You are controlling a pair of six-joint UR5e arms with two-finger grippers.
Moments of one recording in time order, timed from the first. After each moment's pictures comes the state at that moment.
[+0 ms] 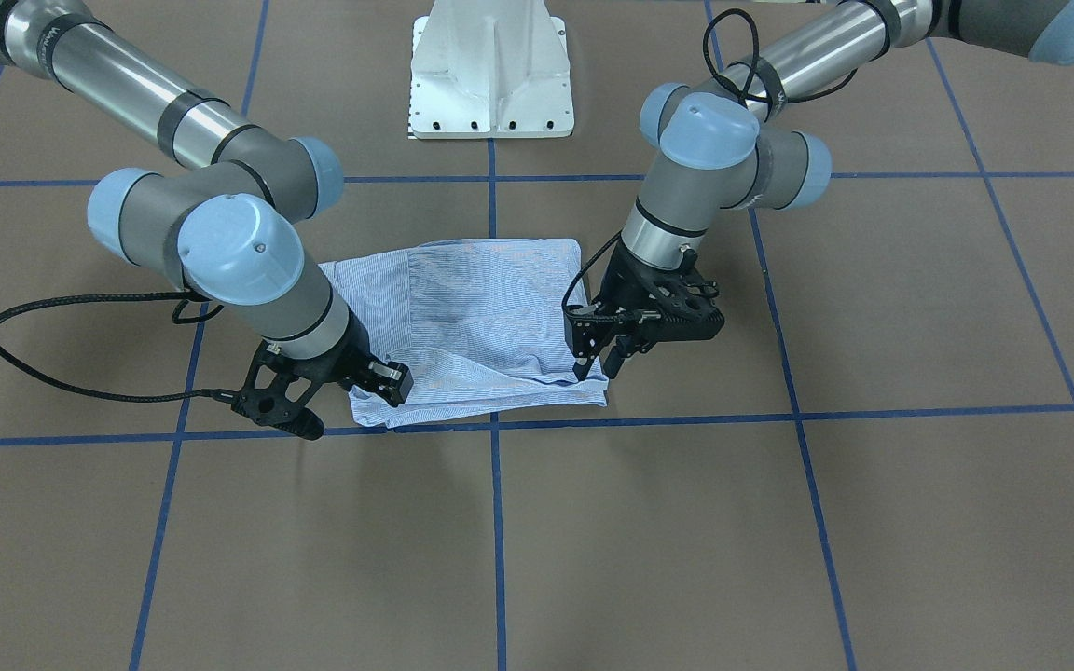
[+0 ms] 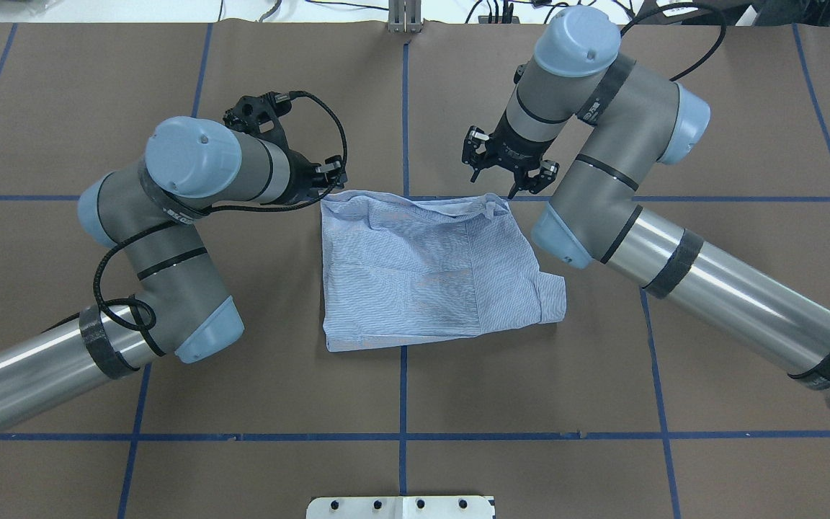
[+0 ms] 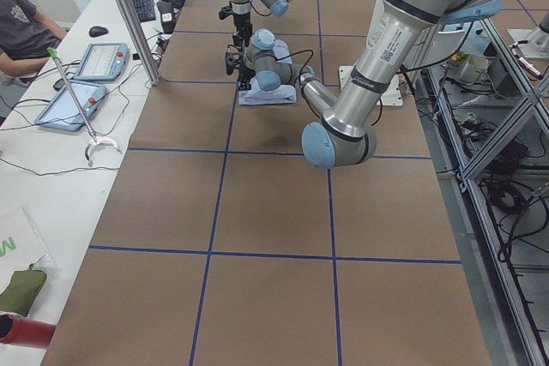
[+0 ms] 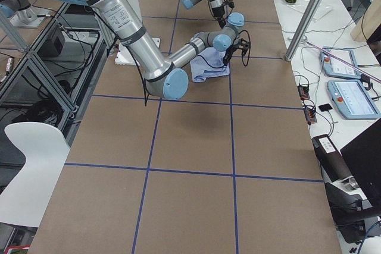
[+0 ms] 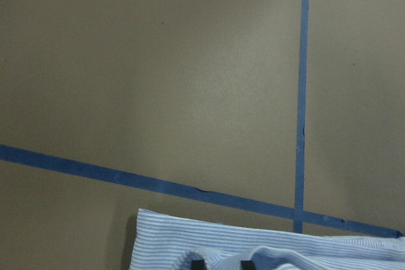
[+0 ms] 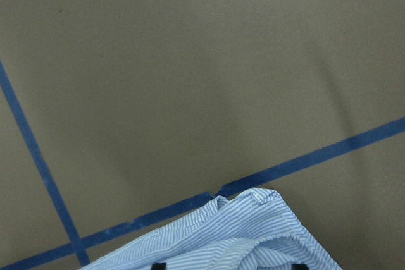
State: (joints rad) left arm -0.66 -2.18 -1.53 -2.13 -1.75 -1.47; right arm 0.79 -0.84 1.39 -1.35 2.17 1.43
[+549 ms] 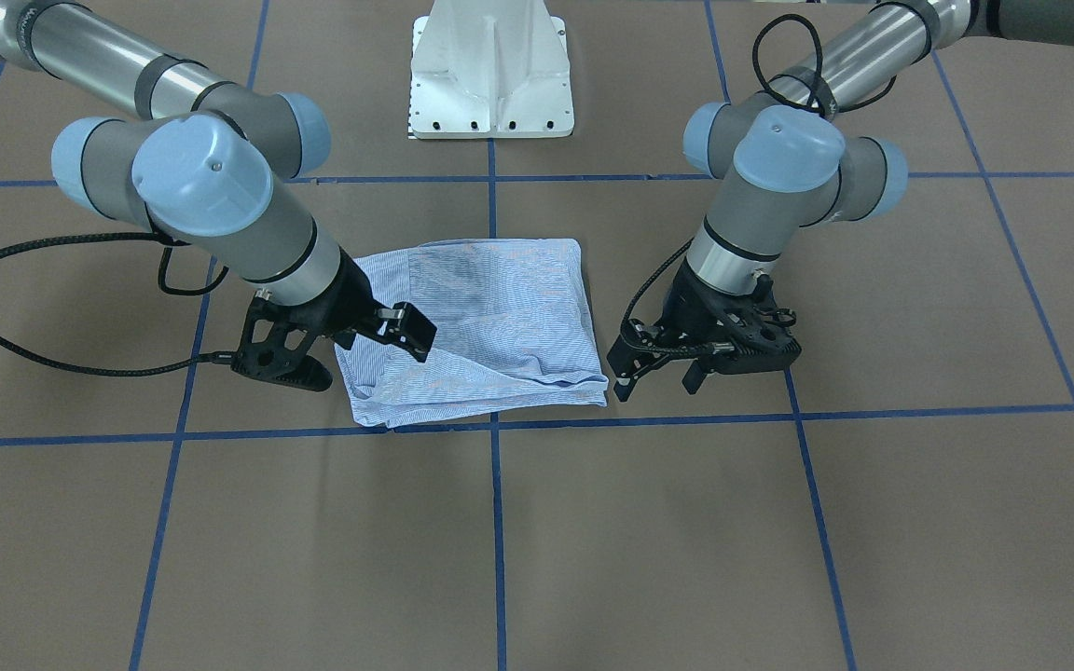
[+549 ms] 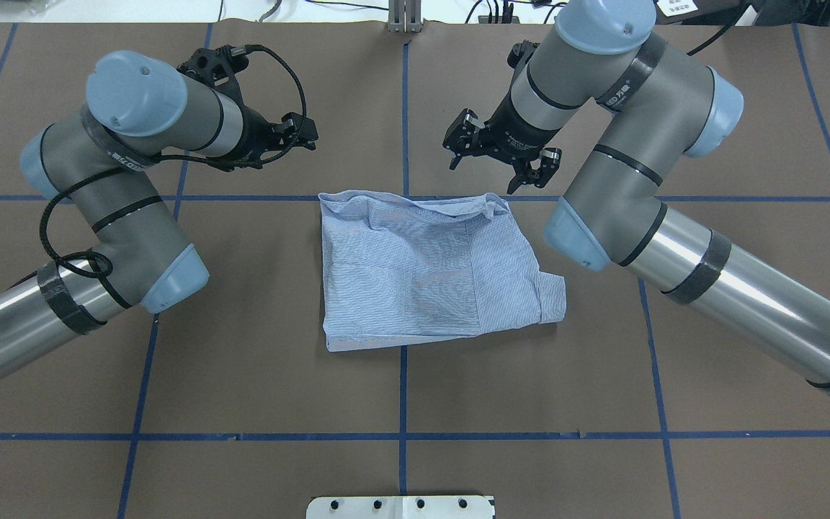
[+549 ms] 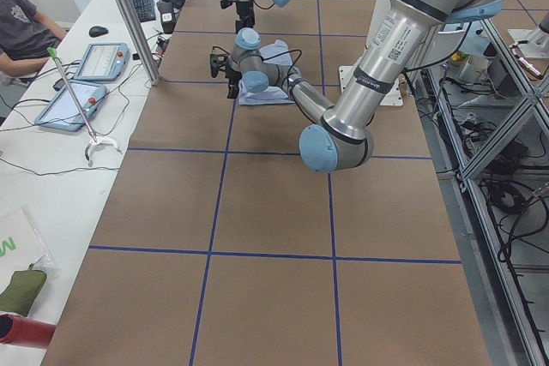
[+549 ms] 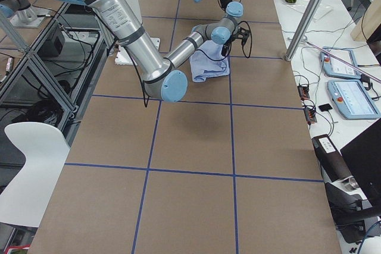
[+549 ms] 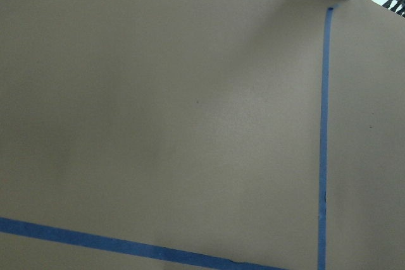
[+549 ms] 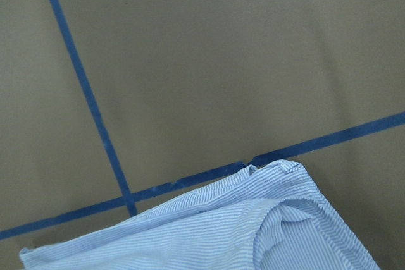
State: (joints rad) left arm -0.78 -2.15 -1.54 -2.09 -1.86 -1.36; right arm 0.77 -0.88 1.56 -1.36 2.20 1.40
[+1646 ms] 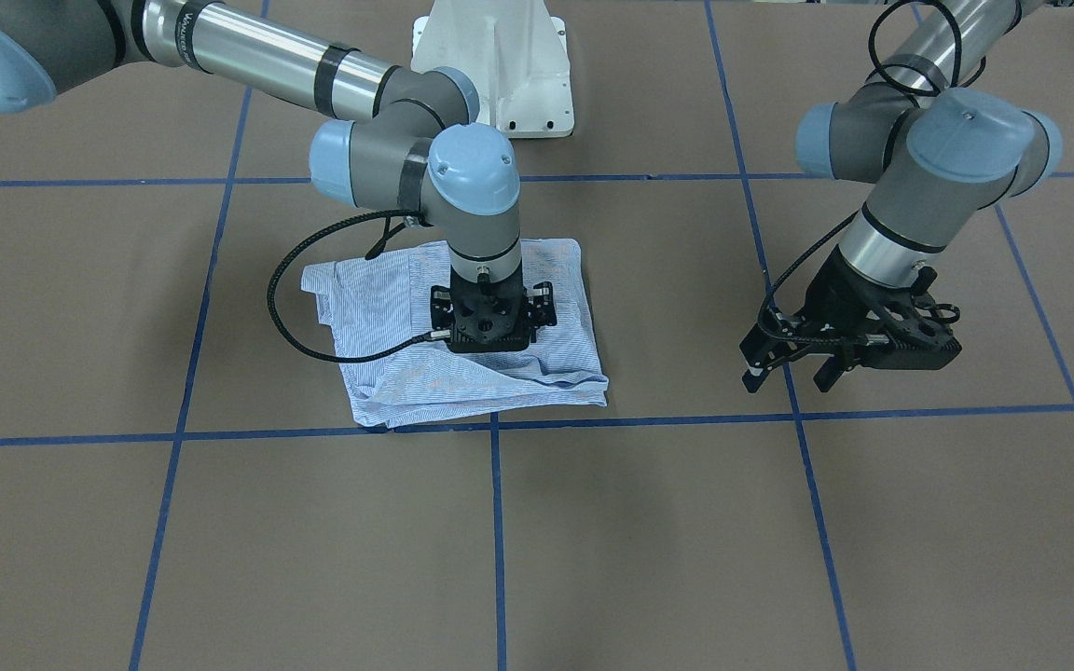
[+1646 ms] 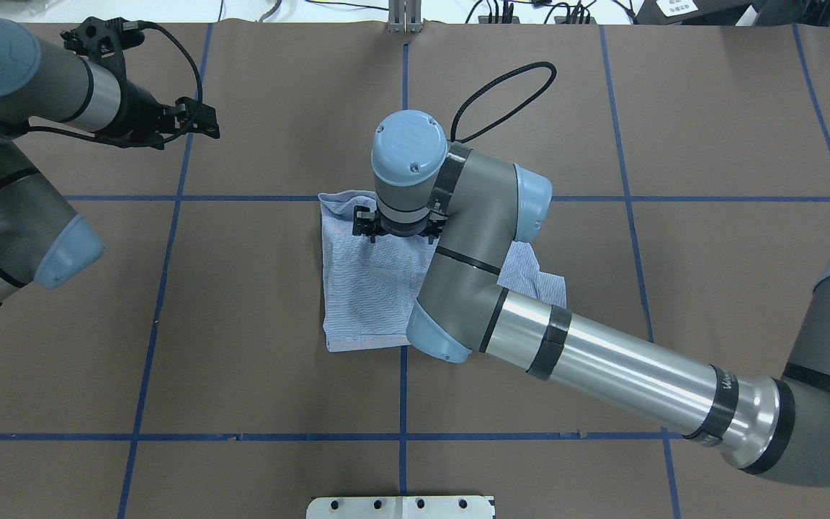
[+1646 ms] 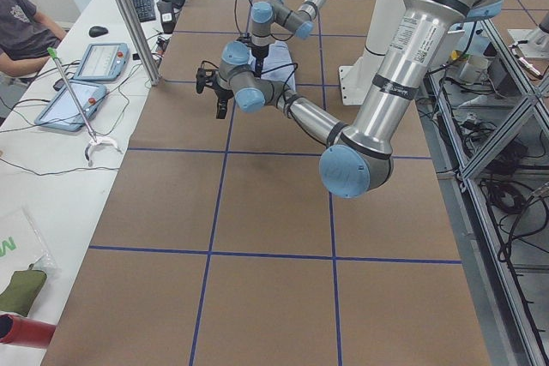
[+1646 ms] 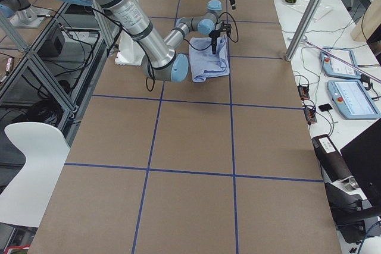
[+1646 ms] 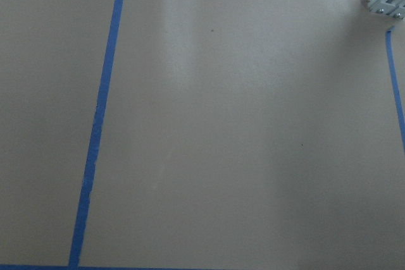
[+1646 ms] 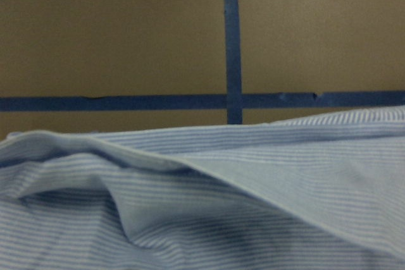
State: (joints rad) left arm -0.92 -1.98 -1.64 -2.08 -2.00 -1.14; right arm 0.55 -0.64 1.27 -1.42 1.85 1.19
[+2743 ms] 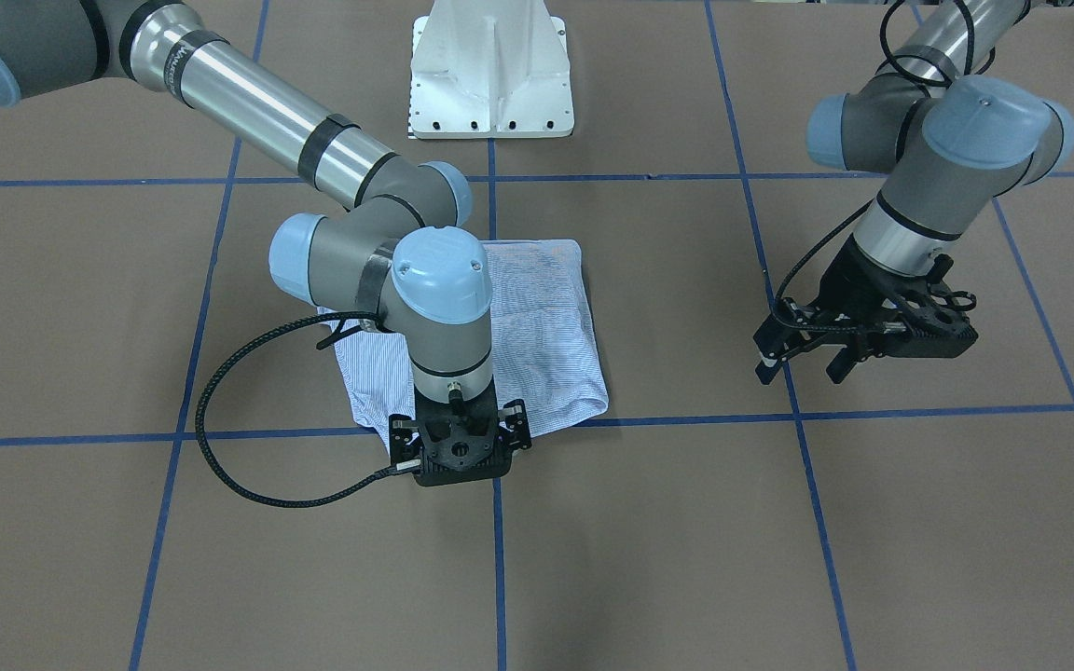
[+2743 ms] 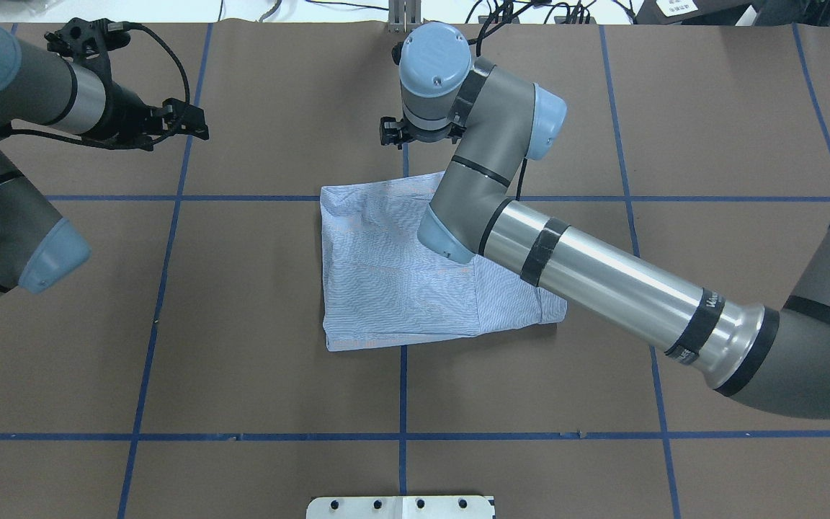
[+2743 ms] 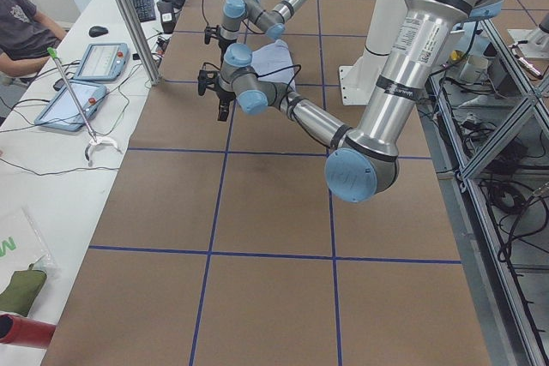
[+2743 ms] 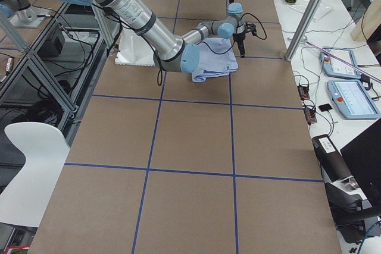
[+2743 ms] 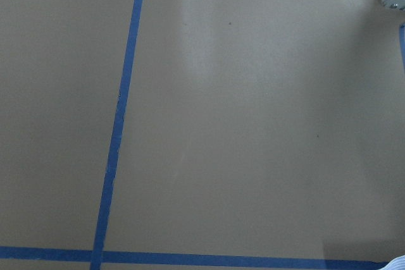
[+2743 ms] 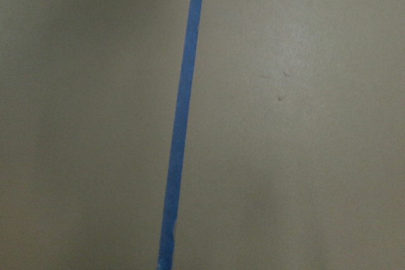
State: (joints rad) left arm -0.94 -1.95 -1.67 -2.08 -2.01 -1.13; right arm 0.71 -0.54 1.03 -1.26 1.79 0.99
